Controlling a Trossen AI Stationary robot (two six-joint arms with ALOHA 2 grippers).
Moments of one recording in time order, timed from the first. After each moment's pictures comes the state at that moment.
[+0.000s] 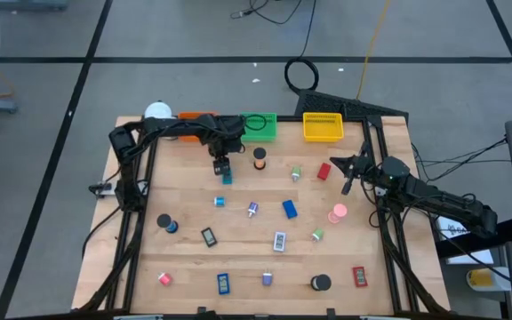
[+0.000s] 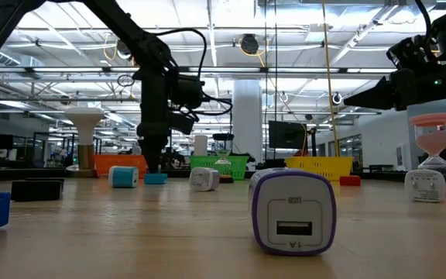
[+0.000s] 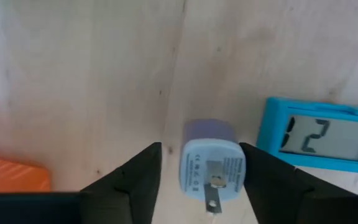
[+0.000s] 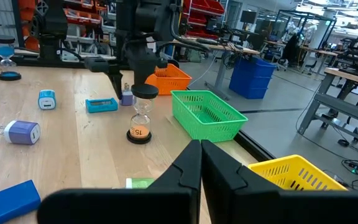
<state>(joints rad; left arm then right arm) 0.52 1.91 1.29 -0.88 0.01 0.32 -0.41 0.13 0.01 0.04 0.05 -0.17</state>
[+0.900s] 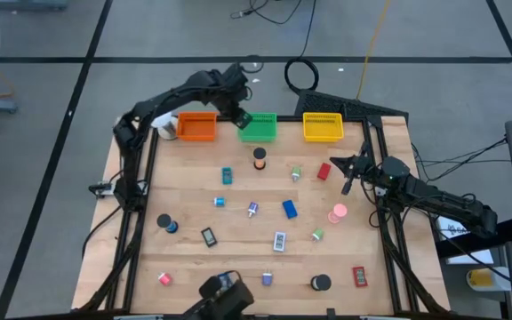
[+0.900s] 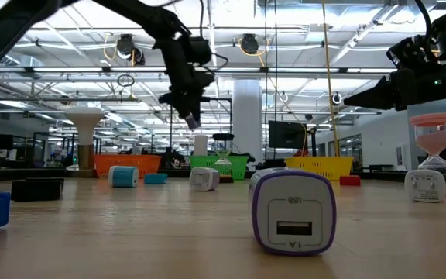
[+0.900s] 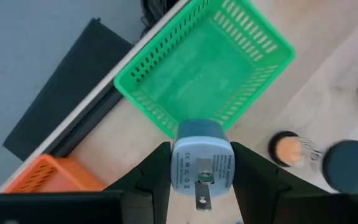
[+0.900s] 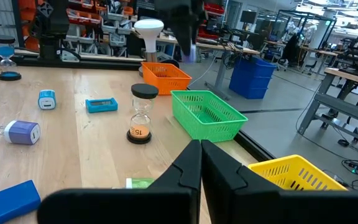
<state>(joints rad) 0.67 2.02 1.89 -1.05 0.08 -0.09 -0.41 0.13 0.01 0.04 0.05 -0.17</state>
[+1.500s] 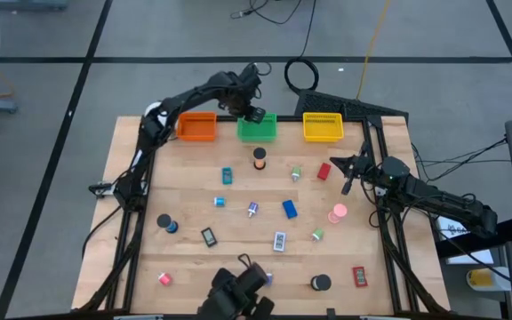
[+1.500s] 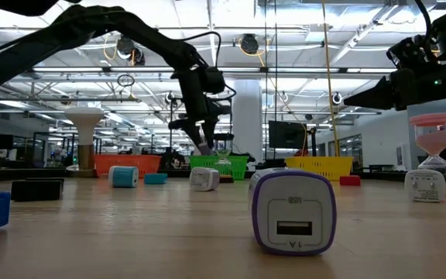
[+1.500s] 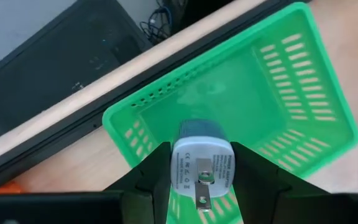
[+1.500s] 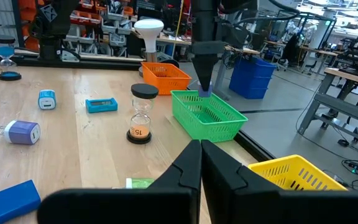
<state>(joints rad) 0.69 2.29 2.09 -1.03 0.08 -0.36 -0.41 0.13 0.01 0.04 0.05 -0.17</state>
